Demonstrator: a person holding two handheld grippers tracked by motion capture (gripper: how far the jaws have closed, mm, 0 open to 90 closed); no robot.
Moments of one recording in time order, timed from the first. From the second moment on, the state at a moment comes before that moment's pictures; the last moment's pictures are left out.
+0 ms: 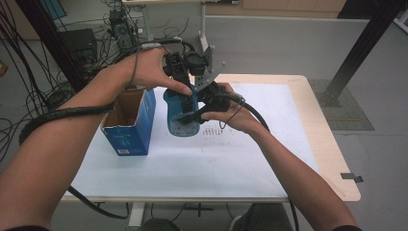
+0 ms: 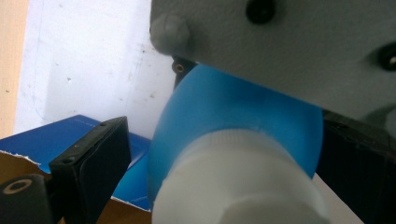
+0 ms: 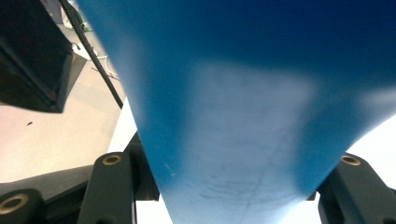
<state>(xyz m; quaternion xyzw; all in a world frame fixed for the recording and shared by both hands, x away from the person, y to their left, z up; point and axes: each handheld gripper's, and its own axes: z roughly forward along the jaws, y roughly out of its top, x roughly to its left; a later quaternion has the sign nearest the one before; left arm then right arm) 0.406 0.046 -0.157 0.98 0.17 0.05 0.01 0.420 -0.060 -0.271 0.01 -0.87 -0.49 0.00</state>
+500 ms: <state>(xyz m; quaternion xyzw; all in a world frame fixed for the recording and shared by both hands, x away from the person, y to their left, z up) 0.407 0.046 -0.158 0.99 0.16 0.04 0.01 0.420 -0.060 -0.272 0.01 -0.87 -0.49 0.01</state>
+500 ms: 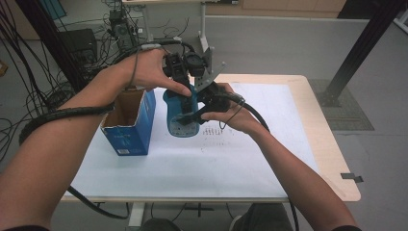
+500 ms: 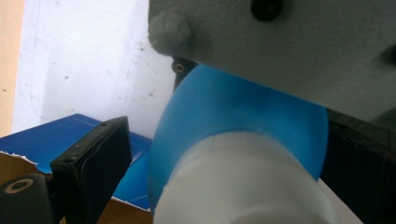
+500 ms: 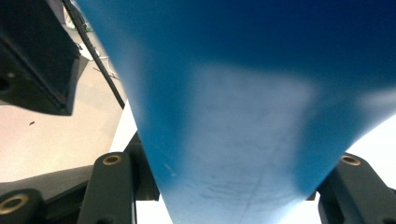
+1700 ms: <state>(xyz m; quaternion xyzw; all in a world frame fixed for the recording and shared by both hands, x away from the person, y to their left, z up) 0.405 0.042 -0.161 0.99 0.15 0.05 0.00 0.416 -0.060 -0.273 0.01 -0.88 -0.48 0.00</state>
